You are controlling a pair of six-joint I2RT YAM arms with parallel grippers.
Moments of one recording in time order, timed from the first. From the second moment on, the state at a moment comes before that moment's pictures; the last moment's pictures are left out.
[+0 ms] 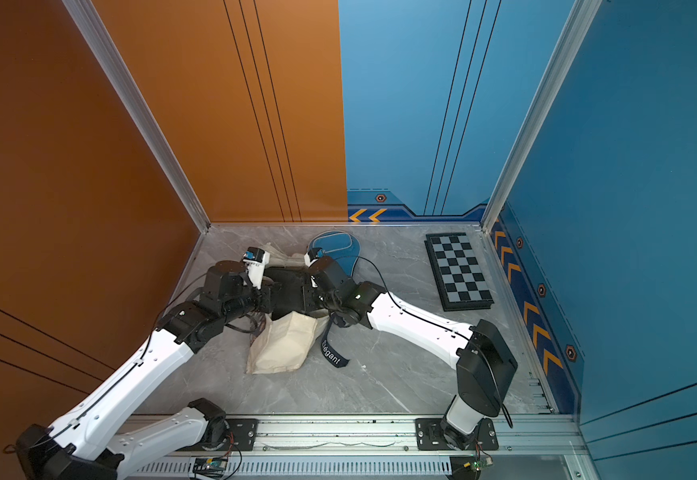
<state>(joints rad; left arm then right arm) -0.47 1.03 1.00 -0.54 -0.01 -0.28 0.94 1.64 1.36 -0.34 0.00 0.56</state>
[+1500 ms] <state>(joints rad) -0.33 1.08 1.19 -0.82 0.08 -0.59 1.25 1.68 1.33 -0.18 0.56 0.12</state>
